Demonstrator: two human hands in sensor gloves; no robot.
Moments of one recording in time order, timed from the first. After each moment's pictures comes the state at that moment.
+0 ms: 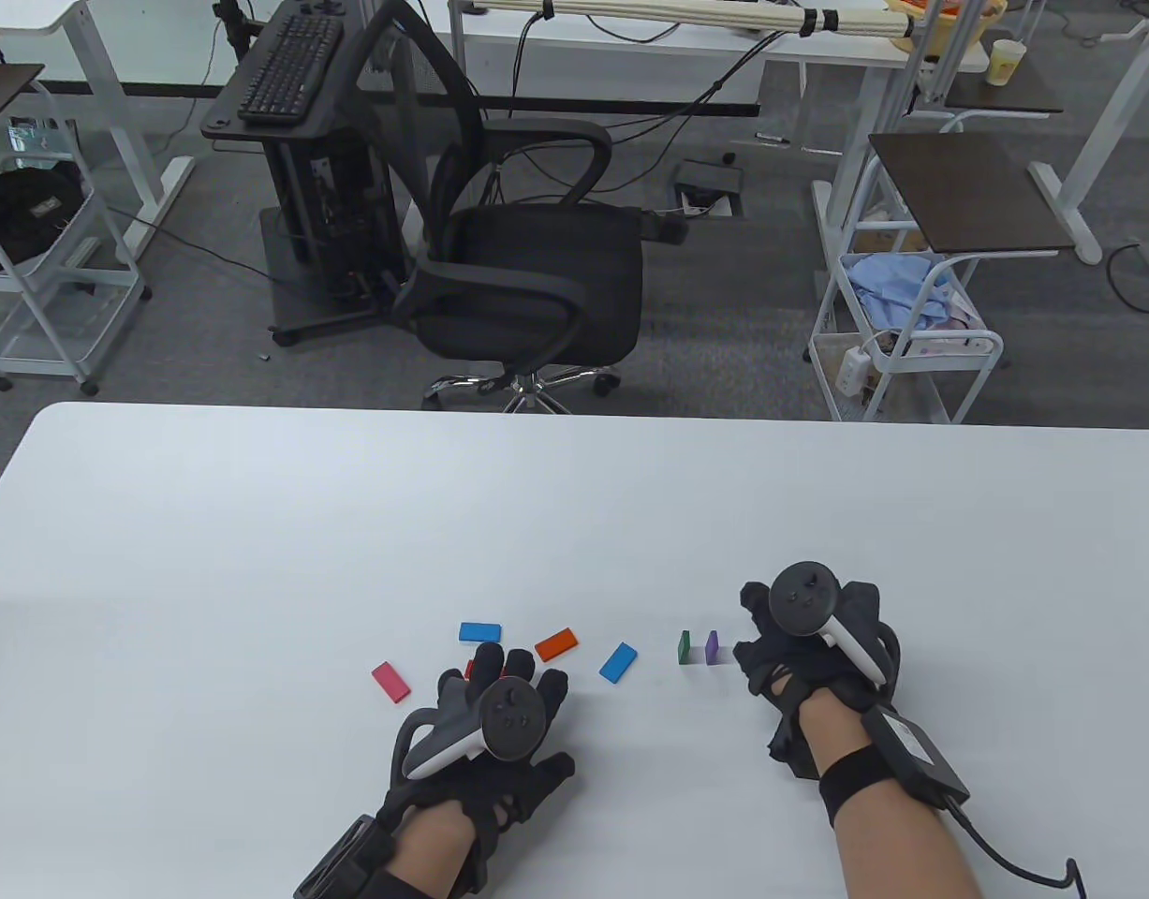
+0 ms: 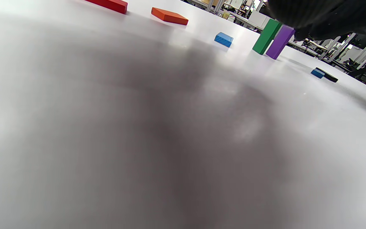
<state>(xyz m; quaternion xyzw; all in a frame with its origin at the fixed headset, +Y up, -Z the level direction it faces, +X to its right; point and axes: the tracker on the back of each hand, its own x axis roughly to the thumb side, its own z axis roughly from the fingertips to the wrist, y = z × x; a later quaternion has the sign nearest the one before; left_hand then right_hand) -0.110 -0.778 -0.305 -0.21 -0.17 0.12 0.96 0.229 -0.733 -0.397 -0.02 0.10 0.98 0.17</state>
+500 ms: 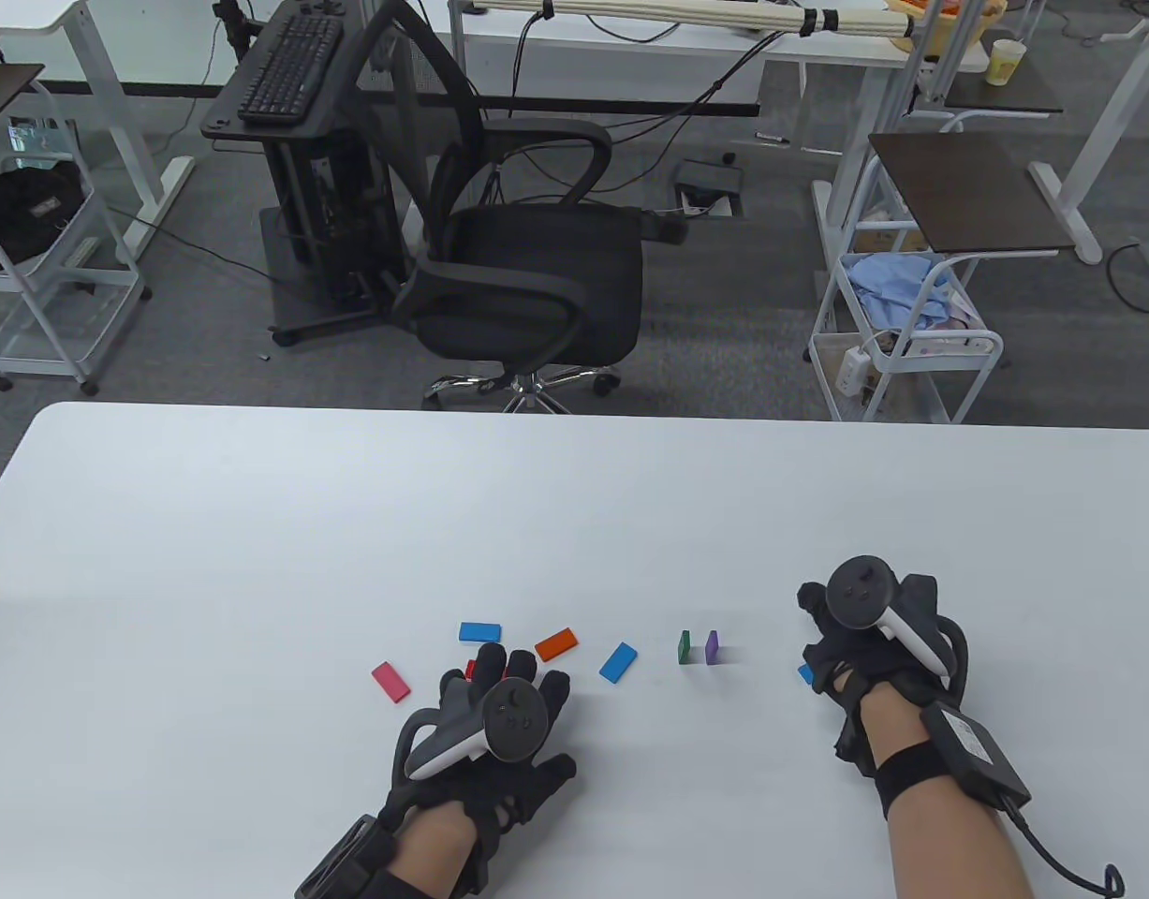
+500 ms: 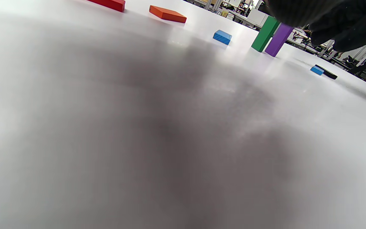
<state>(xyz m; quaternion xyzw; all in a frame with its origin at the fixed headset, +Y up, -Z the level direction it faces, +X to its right) -0.107 -0.778 -0.304 -0.21 -0.17 0.12 0.96 0.280 -0.737 -0.397 -0.05 0.15 0.98 0.13</state>
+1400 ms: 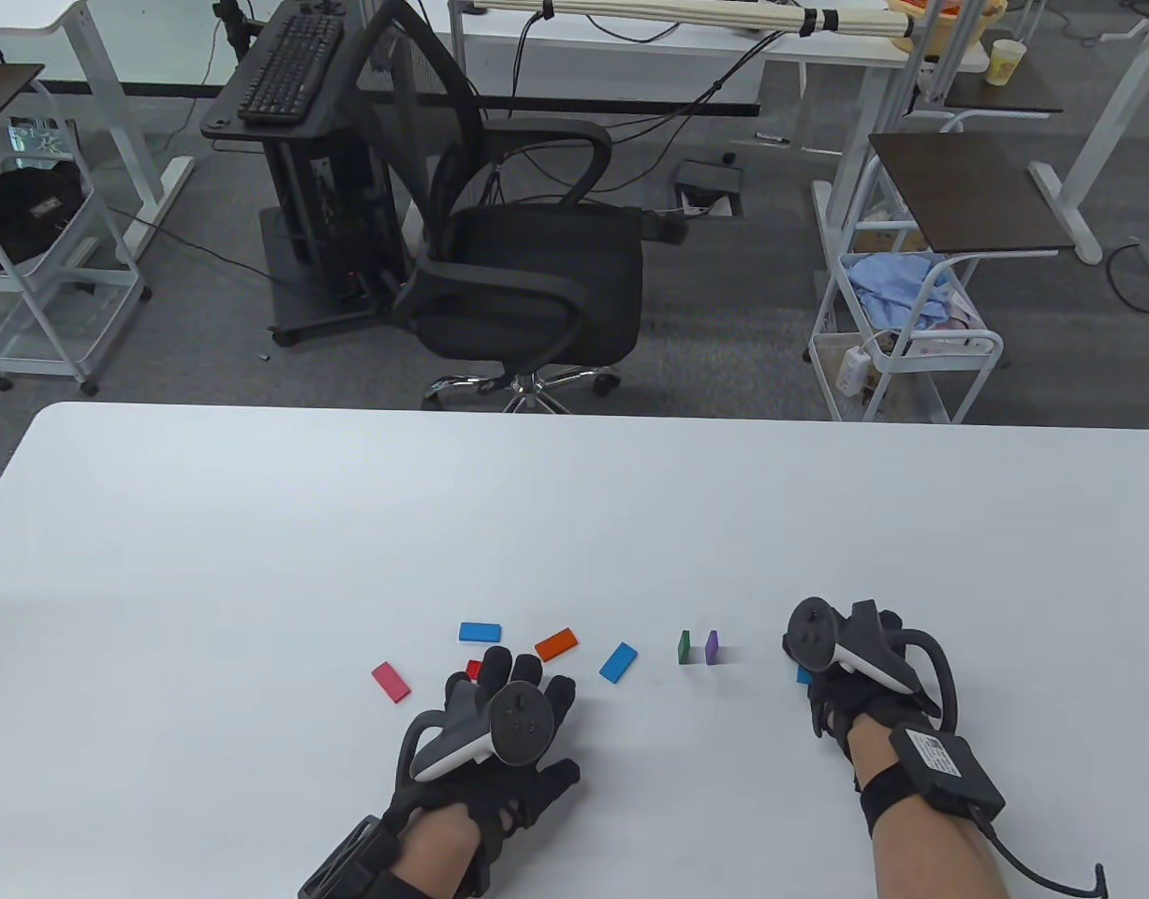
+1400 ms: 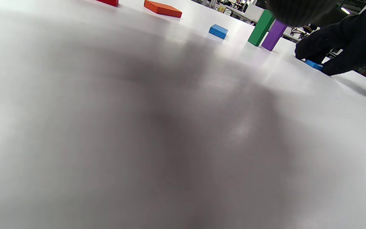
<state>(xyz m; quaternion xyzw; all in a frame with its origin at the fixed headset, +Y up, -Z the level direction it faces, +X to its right) -0.103 -0.778 -0.302 -0.21 -0.18 0.11 0.95 0.254 -0.766 -0.387 0.01 0.15 0.99 -0.06</state>
